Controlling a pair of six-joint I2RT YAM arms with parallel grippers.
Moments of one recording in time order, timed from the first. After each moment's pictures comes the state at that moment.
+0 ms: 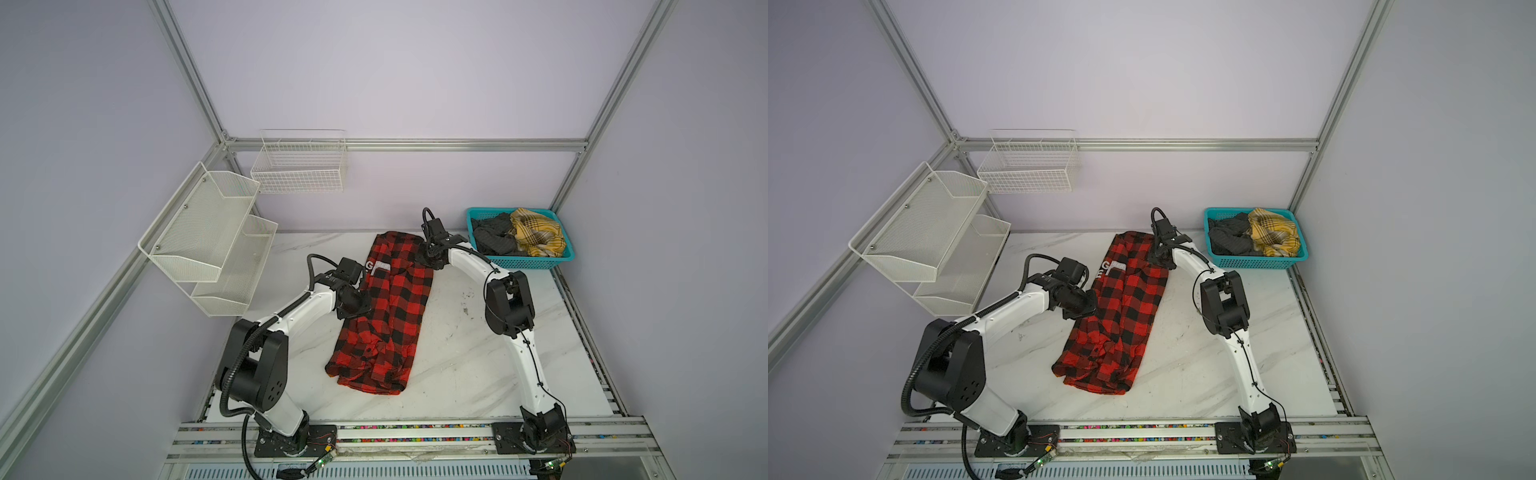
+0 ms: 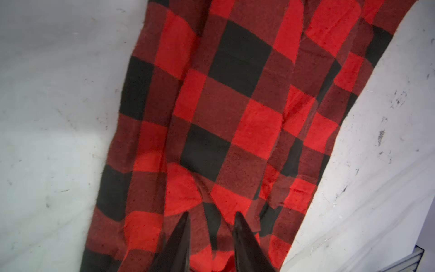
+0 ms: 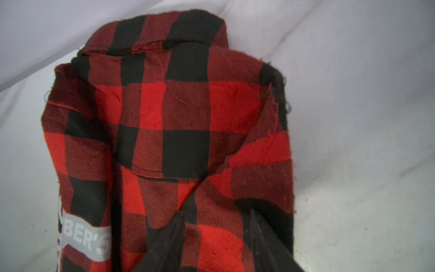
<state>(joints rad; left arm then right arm) -0.38 1.65 1.19 -0.70 0.17 -0.57 0.45 2.42 2.13 -0.67 0.02 0.67</state>
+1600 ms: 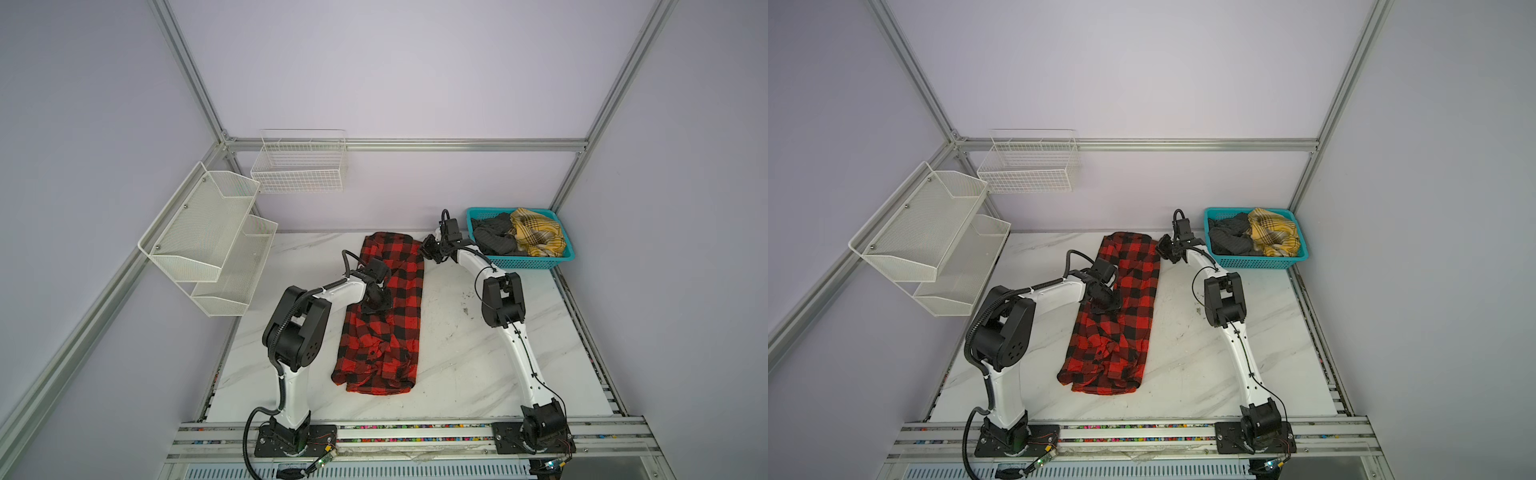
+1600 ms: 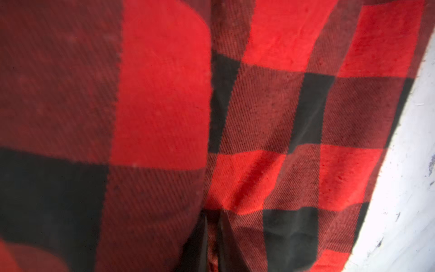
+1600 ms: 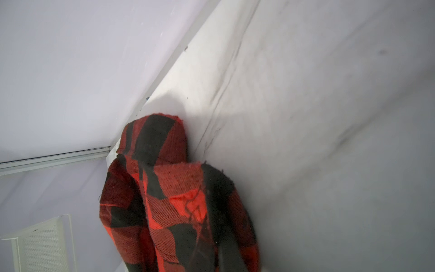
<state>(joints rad) -0.46 1.97 1.33 -0.59 0.14 -0.54 0.30 2.75 2.42 -0.41 -0.43 0.96</state>
